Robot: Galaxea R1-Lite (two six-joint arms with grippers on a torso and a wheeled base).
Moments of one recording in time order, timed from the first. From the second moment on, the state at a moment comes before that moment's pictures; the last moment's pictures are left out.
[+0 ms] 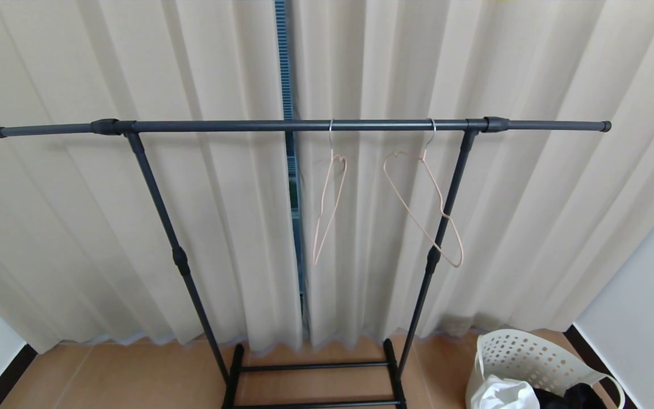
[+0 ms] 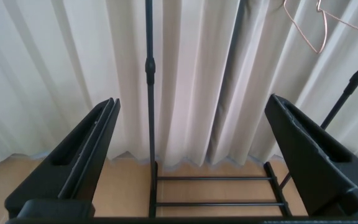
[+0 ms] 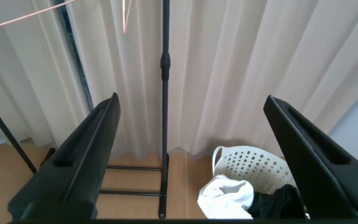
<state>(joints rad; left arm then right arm) -0.01 0.00 0.00 -0.03 0.04 -0.02 0.00 0.00 -0.01 0.02 0.02 0.00</state>
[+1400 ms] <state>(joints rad) -0.01 0.00 0.00 -0.03 0.04 -0.02 0.00 0.00 -0.01 0.02 0.02 0.00</state>
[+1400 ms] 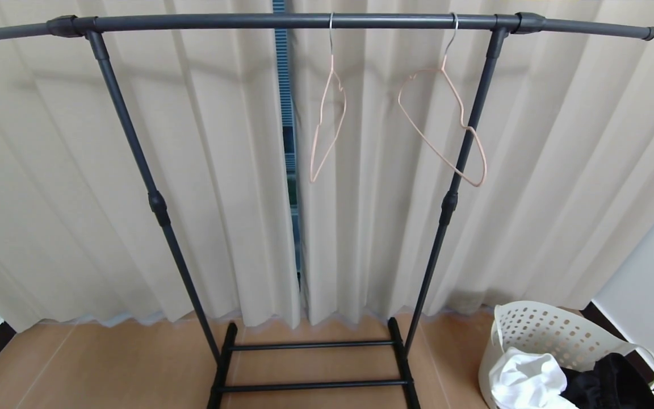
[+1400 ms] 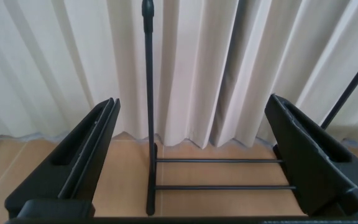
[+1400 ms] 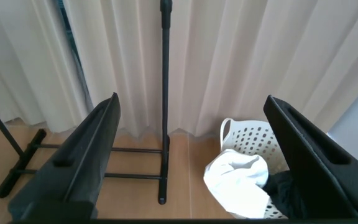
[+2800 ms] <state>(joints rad) -0.01 0.00 0.00 -0.03 0.04 -0.02 0.00 0.00 0.00 0.01 0.02 0.00</state>
